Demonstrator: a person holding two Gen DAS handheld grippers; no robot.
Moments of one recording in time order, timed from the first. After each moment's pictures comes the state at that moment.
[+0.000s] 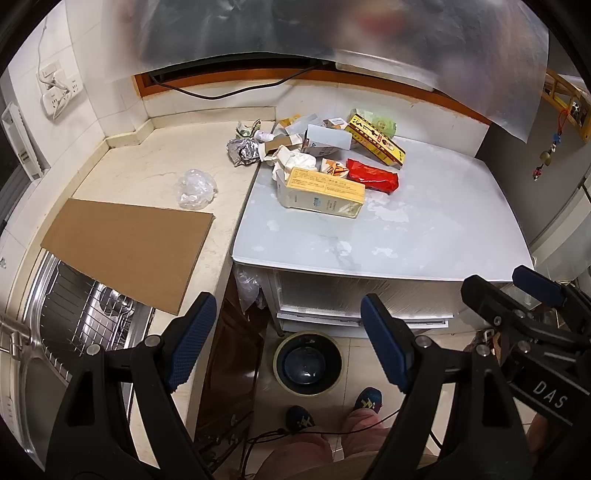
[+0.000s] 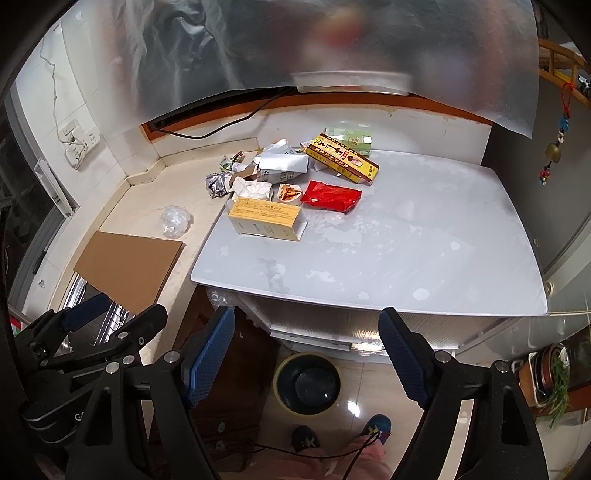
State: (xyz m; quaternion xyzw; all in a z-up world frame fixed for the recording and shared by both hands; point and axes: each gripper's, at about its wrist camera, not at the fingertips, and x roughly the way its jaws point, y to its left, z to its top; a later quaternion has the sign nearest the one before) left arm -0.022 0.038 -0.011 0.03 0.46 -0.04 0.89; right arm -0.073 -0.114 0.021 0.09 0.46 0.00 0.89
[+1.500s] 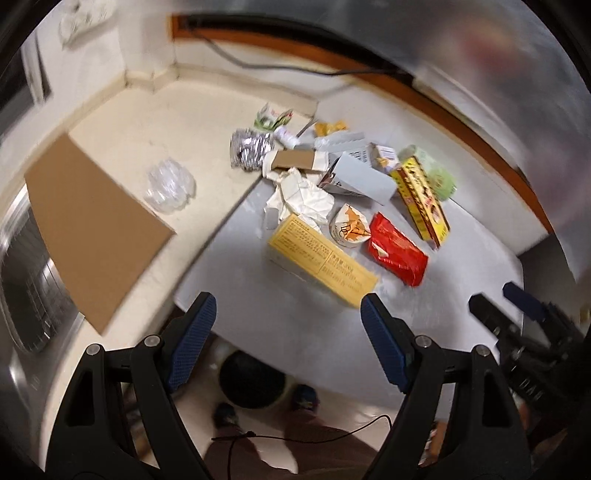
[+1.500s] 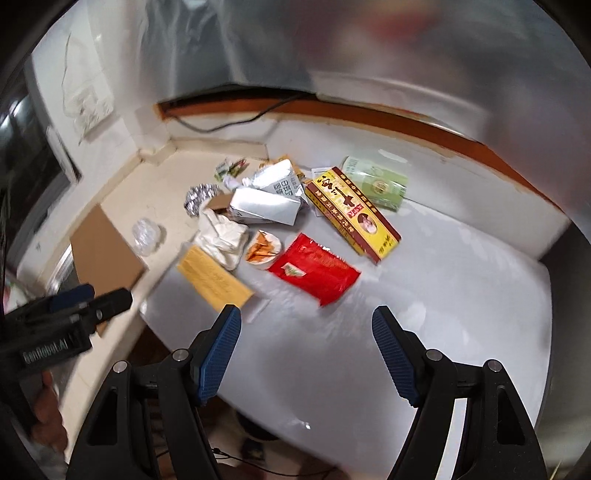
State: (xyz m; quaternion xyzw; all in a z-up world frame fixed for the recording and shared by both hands) left arm 0.149 -0.001 -0.047 -0.14 0.51 0.08 0.85; right arm 0.151 -0.209 -0.019 -0.02 0.48 0.13 0.87
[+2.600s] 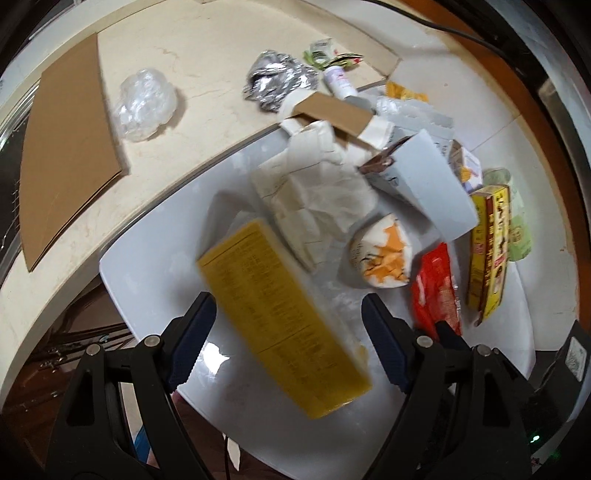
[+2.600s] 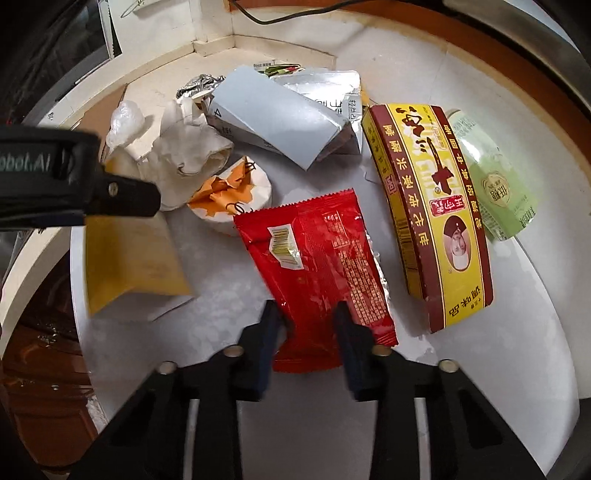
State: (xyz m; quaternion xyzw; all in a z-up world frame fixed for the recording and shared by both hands) left arm 0.238 -0.009 -0.144 -0.26 0.56 0.21 0.76; right arm 0.255 -0.157 -0.183 -0.19 0.50 0.28 0.80
